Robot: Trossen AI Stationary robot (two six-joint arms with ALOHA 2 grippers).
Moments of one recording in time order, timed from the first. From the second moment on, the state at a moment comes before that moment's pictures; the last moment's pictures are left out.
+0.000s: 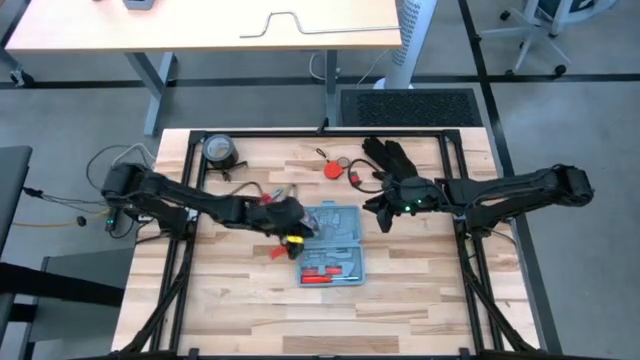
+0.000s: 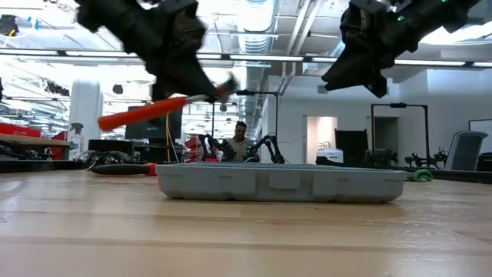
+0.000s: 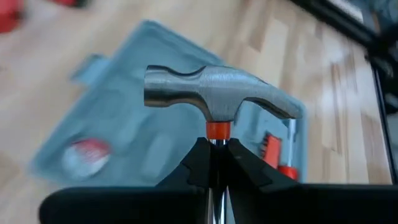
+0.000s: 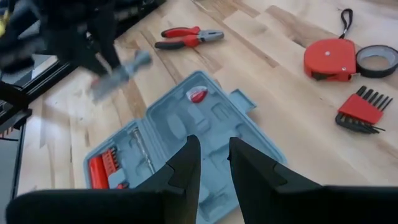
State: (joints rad) left arm -0.11 1.42 0.78 0.02 -0.15 -0.57; right arm -0.01 1.08 0.63 -0.11 0.16 0.58
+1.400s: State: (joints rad) left arm -0.16 2.08 1.50 -0.29 0.09 -0.19; right arm 0.06 0.94 0.63 -0.32 0.23 0.60
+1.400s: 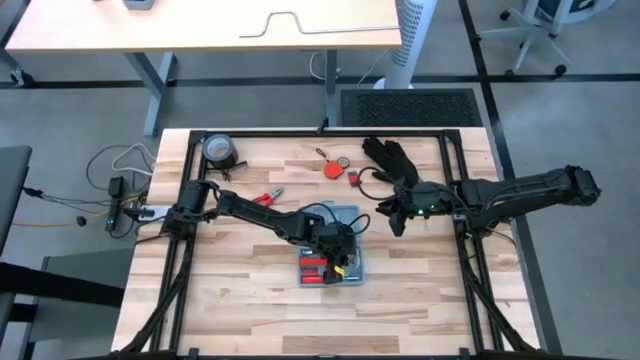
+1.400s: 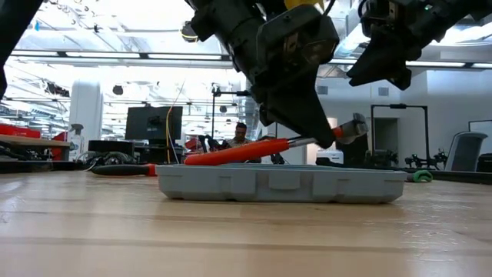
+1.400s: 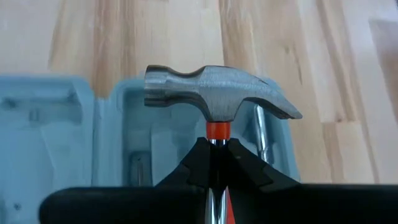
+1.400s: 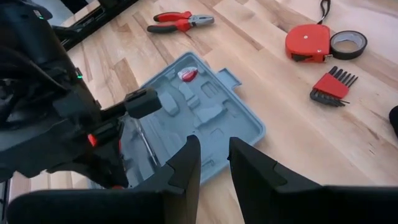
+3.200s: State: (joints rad) left arm -0.27 1.91 1.29 -0.37 -0.04 -0.43; right arm 0.34 1.37 0.63 0.04 0.17 0.82
